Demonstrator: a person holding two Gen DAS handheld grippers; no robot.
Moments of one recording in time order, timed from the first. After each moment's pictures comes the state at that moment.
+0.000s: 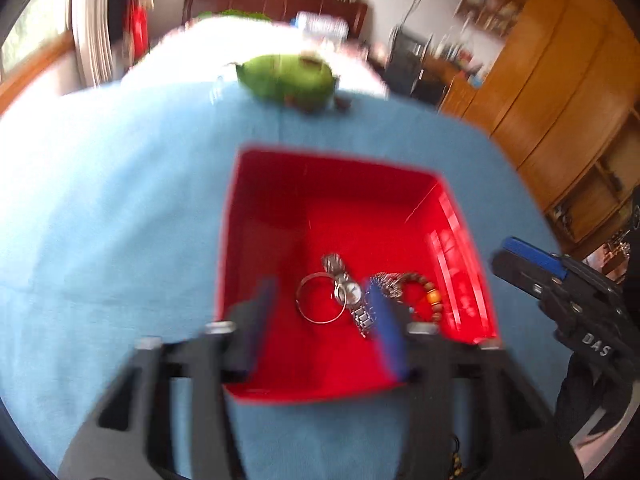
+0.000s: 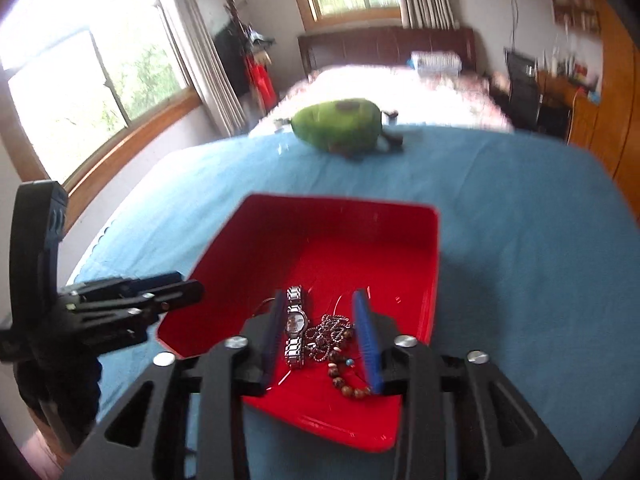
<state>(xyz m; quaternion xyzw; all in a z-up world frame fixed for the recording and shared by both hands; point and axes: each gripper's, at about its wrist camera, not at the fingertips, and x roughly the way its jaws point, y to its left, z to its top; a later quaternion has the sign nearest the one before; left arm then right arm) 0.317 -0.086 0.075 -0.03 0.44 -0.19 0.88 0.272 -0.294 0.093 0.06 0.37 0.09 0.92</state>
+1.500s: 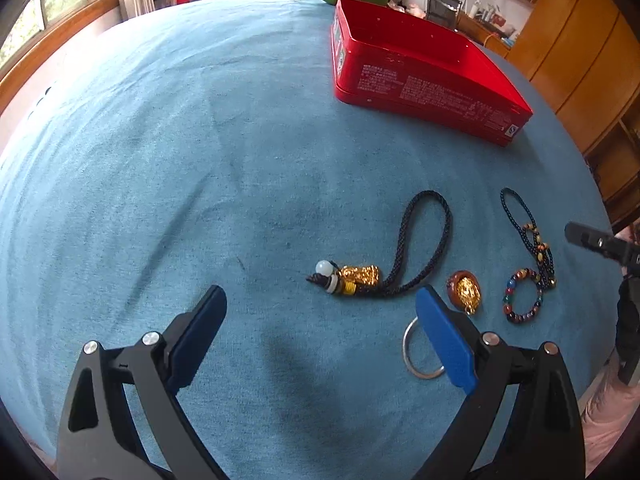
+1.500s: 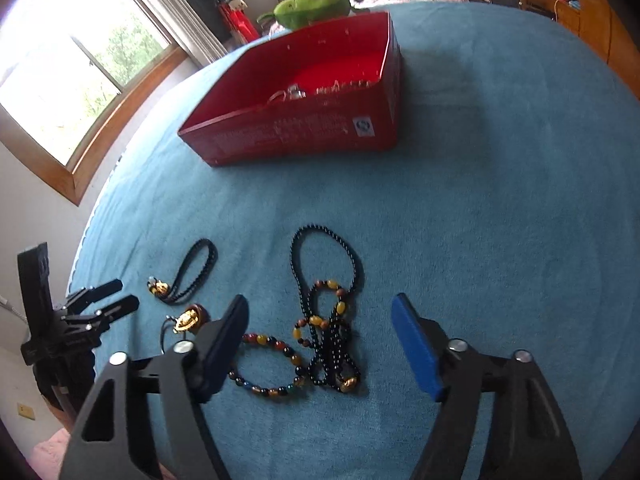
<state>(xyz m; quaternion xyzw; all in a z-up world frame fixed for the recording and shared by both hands) 0.129 0.019 -0.024 0.00 0.53 -0.12 0.84 0.125 -0.291 -0.024 0.15 0.53 0.11 0.83</state>
